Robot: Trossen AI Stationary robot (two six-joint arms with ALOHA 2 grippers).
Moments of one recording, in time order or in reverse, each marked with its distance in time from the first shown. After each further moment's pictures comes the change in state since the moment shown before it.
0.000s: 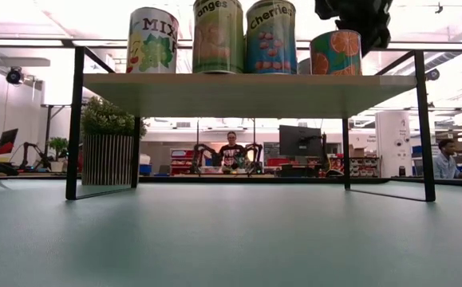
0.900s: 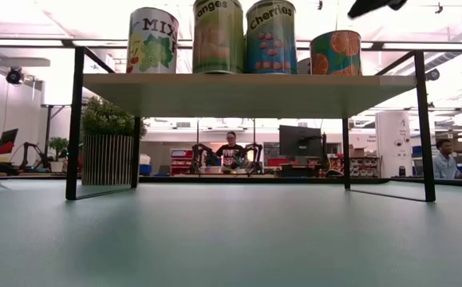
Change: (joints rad) left arm -0.053 -0.016 0.072 -0.512 0.005 -0.359; right arm 0.345 -0.243 -0.145 0.232 0.331 -0.186
